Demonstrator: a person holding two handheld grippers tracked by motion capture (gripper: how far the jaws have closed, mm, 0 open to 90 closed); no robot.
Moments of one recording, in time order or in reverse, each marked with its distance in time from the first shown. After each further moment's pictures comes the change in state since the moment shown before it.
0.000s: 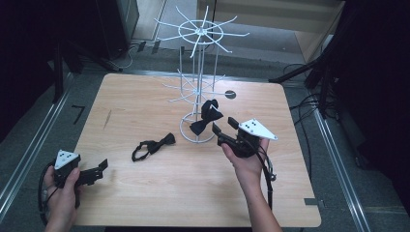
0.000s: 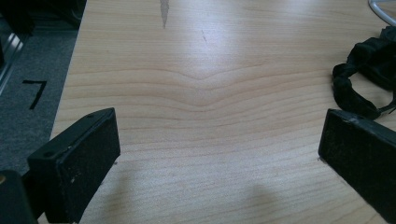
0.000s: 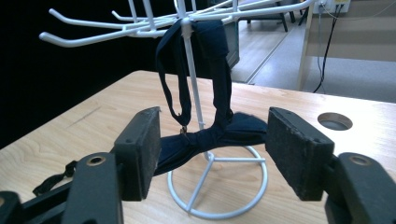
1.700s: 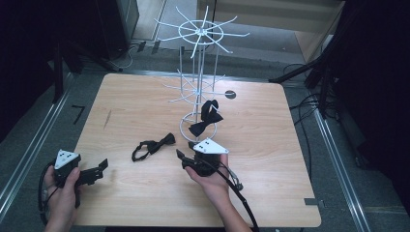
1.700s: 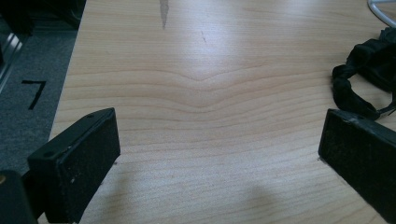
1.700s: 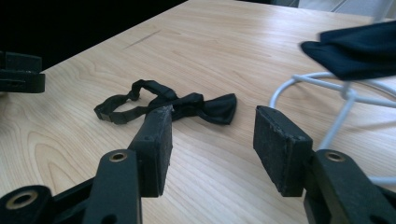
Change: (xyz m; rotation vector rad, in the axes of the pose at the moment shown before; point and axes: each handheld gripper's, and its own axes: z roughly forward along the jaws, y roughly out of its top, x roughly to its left) left arm 0.000 0.000 0.000 -0.001 -0.002 -0.002; right arm 0.077 -0.069 0.051 0.202 0.166 -0.075
